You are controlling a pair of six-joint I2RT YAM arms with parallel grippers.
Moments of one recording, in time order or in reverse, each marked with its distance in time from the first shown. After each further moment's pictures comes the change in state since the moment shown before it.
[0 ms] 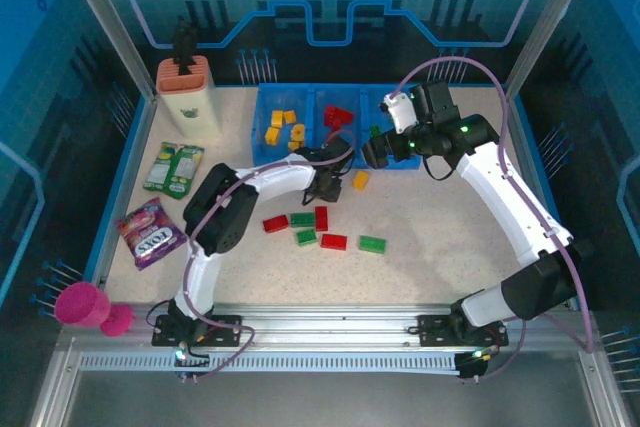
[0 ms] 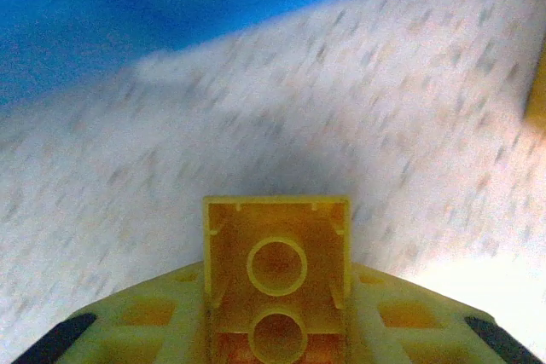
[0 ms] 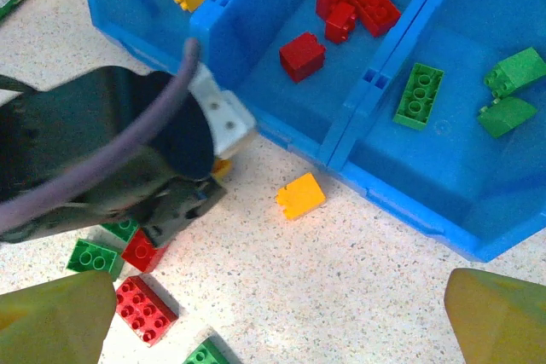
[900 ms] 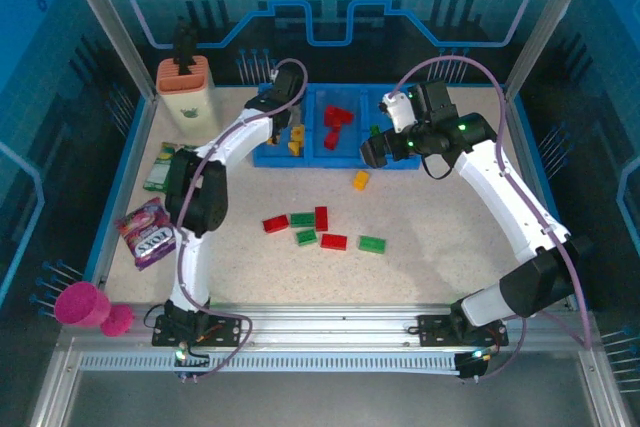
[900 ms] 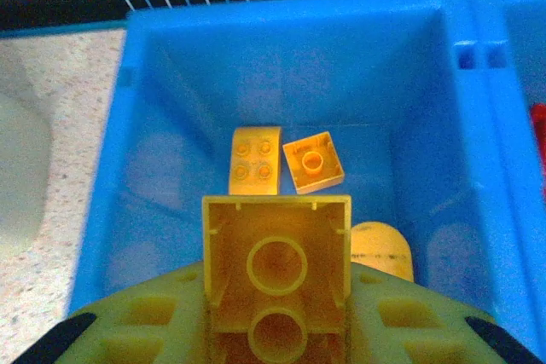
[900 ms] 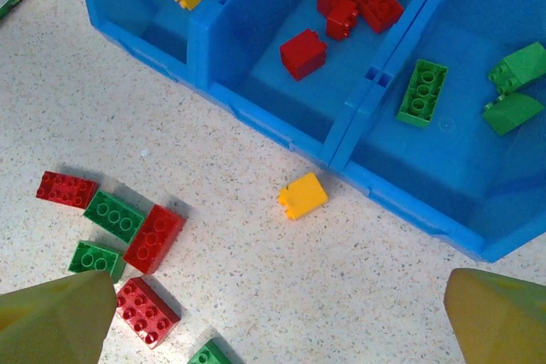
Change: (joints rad) left arm 0.317 0.105 0.365 0.163 -0.191 0.150; right arm 0.000 0.016 0.008 -0.002 -0.003 0.010
